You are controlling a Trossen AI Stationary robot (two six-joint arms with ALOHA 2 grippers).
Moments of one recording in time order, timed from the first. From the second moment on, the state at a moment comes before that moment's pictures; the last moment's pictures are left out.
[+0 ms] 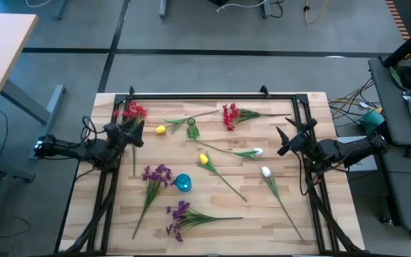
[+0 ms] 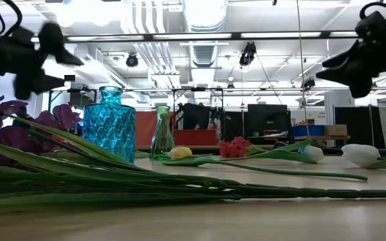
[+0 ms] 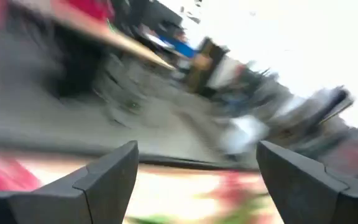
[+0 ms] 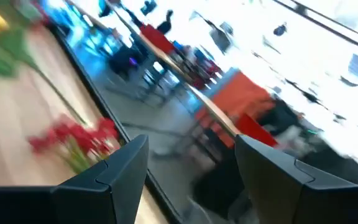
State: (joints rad) left arm -0.21 0.05 0.02 0.18 -1.17 -0.54; right arm 0.24 0.03 0.03 0.11 1.04 -0.79
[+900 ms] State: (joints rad) left arm -0.20 0.50 0.02 0.52 -0.97 -0.66; right arm 0.24 0.29 0.14 0.21 0.76 0.32
